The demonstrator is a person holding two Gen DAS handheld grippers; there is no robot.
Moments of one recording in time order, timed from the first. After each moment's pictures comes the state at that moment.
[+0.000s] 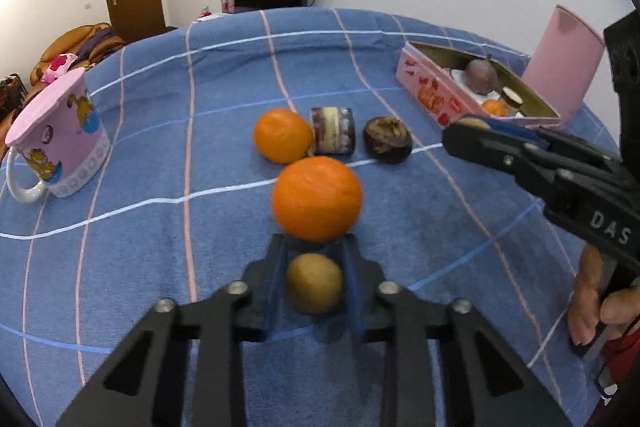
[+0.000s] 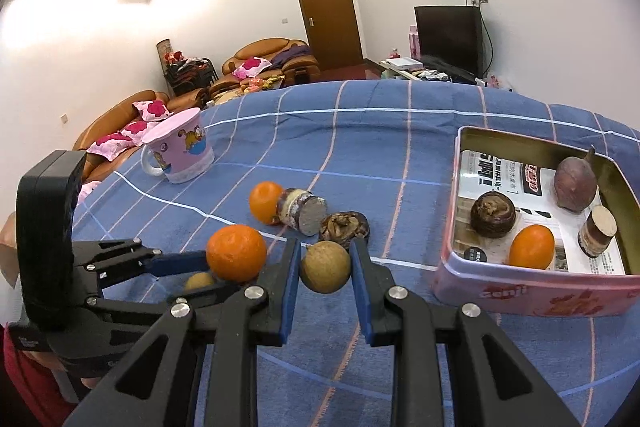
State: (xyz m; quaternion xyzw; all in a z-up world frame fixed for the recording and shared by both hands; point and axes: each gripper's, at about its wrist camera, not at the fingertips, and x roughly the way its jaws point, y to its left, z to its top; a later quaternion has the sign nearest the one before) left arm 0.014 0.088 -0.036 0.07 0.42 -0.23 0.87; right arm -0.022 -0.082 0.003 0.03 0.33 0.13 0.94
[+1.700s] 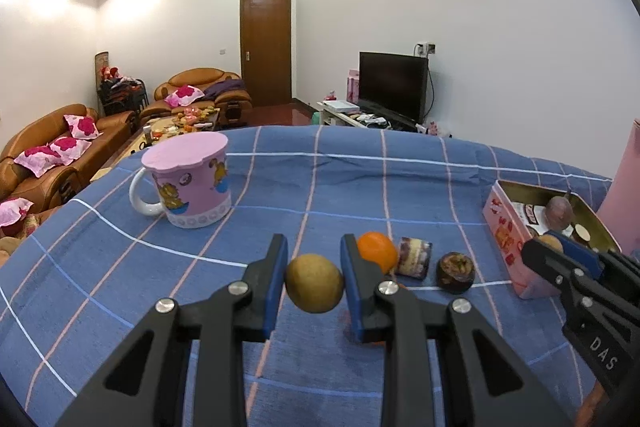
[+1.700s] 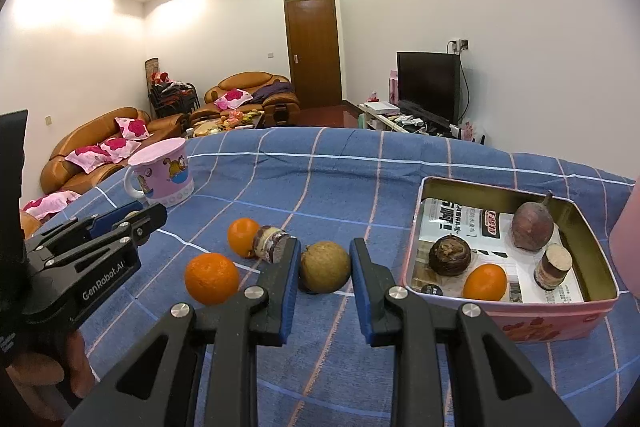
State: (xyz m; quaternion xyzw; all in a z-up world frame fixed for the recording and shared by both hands) left arm -0.012 0.093 0.007 -0.01 0.26 -0.01 0.97; right arm -0.040 -0.085 0.017 -0.02 0.25 0.09 0.96
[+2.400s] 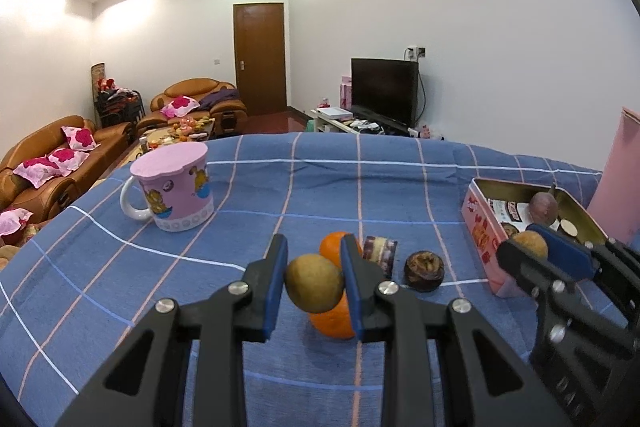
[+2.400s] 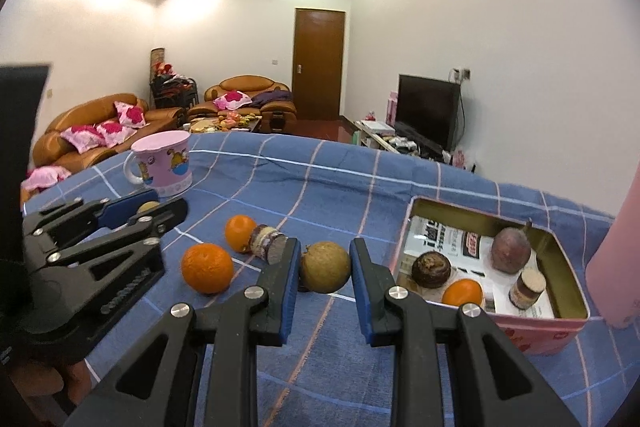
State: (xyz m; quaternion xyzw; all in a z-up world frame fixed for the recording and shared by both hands) left arm -0.026 0.064 0.010 0.00 0.24 -0.01 0.97; right arm -0.062 -0.075 0.023 -0.08 0.22 0.08 0.97
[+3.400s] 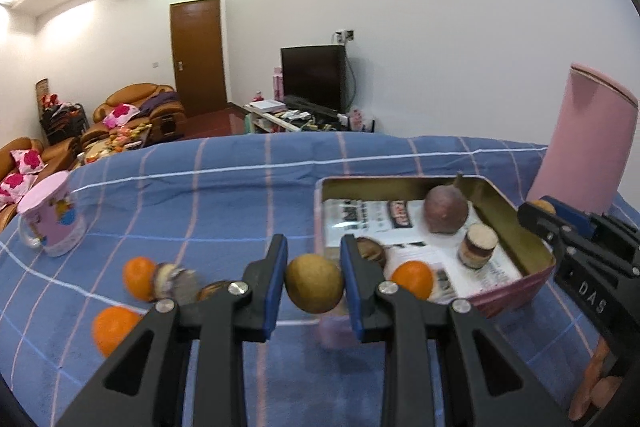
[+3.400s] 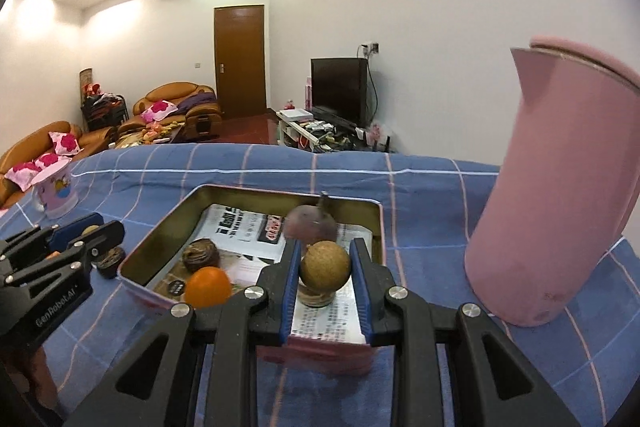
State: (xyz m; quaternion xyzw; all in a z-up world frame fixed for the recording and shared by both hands) left arm 0.004 -0.093 0.010 0.03 0.26 -0.11 0.96; right arm -0.045 -0.264 0.030 -0.02 0.24 -0.05 0.97
